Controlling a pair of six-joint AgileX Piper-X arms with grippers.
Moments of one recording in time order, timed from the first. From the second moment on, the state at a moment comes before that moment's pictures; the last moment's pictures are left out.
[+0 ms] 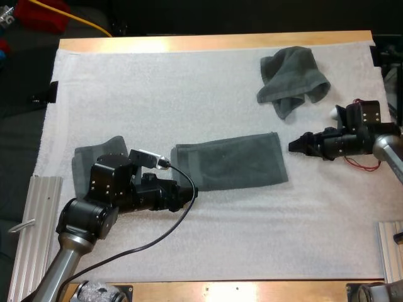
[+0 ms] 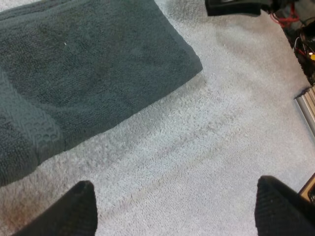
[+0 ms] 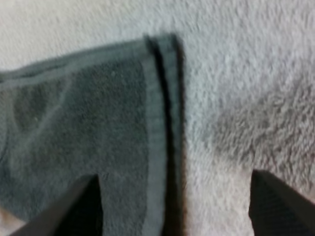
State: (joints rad) left arm -0.28 0.90 -0.66 0.69 0.65 -2.01; right arm 0.05 1.70 -0.95 0.60 -0.68 -1.71
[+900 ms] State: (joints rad) left arm -0.28 0.90 -0.66 0.69 0.67 -2.01; right arm 0.25 1.78 -0.95 0.51 -0.69 -1.52
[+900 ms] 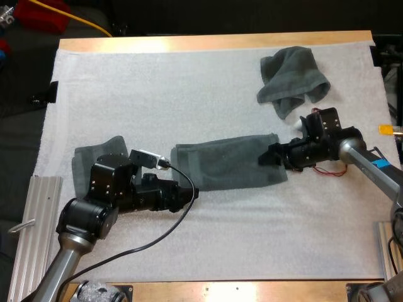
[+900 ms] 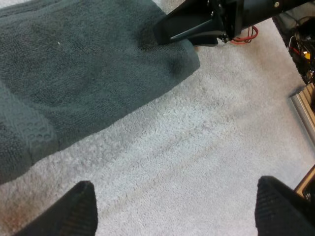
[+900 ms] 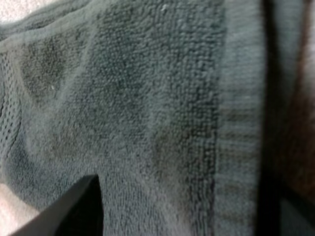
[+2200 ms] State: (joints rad) left arm -0.28 0.90 -0.66 0.69 0.79 -2.01; right arm 0.25 1.53 -0.95 0.97 0.05 -1.57
